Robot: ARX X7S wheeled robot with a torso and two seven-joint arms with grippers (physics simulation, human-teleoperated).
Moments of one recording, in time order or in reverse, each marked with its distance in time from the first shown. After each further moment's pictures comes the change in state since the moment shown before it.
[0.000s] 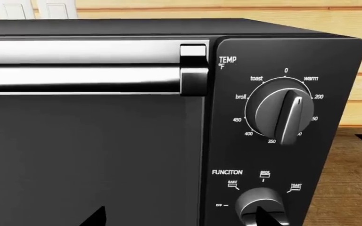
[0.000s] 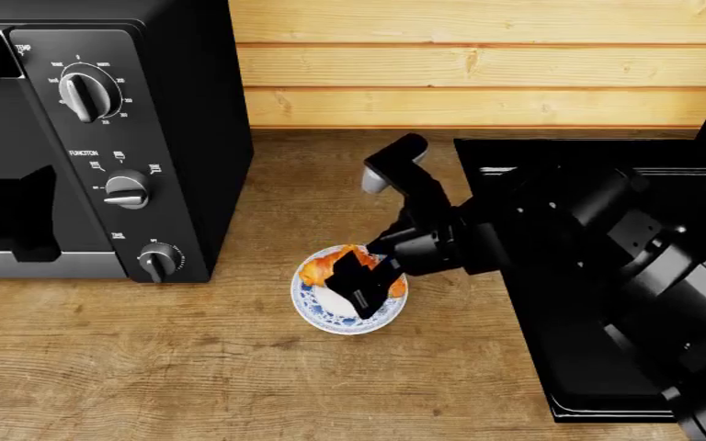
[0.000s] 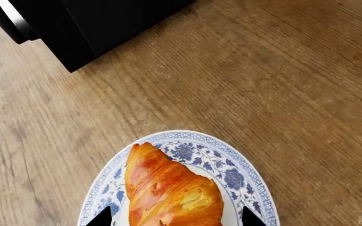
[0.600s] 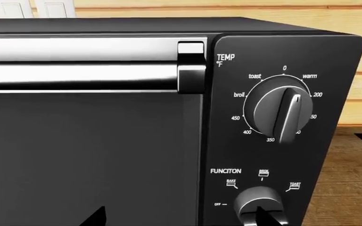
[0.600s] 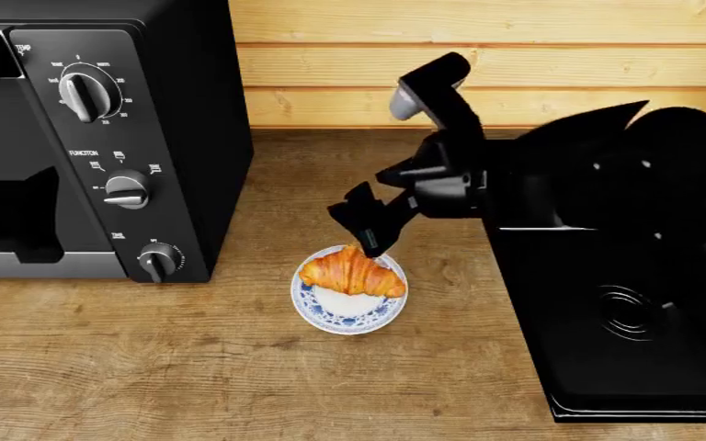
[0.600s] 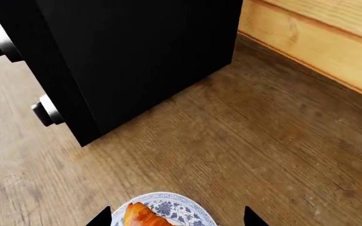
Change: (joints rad) left arm -0.001 0.009 0.002 0.002 0.006 -0.005 0.000; right arm 0.064 0.090 0.138 -0.122 0.073 -0.033 0.106
